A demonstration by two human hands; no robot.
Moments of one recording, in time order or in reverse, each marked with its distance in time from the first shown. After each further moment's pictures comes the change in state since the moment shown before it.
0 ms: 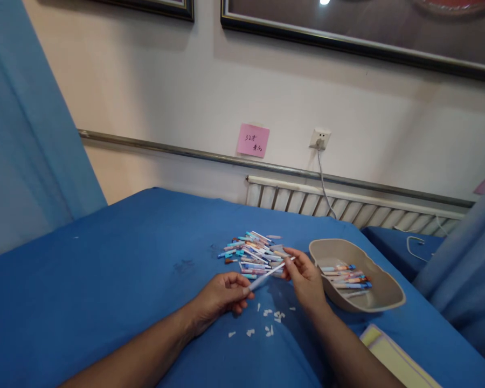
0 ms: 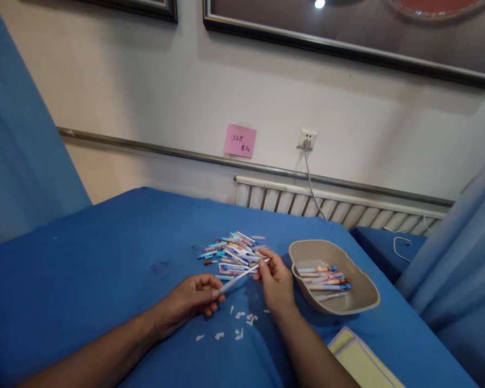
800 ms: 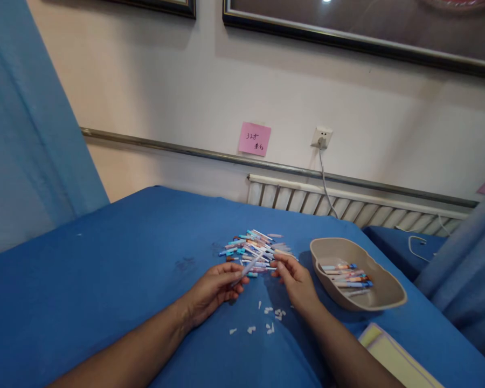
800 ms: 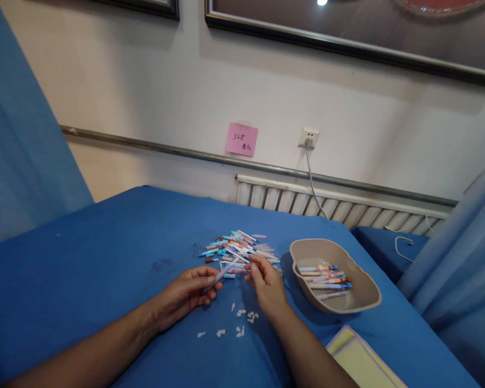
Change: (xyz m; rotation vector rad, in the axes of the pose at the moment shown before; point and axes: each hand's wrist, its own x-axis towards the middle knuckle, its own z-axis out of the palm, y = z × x) left_hand -0.004 0.011 -0.007 -0.145 0.000 0.013; right_hand -0.008 0.013 0.007 -0.095 -0.127 0.046
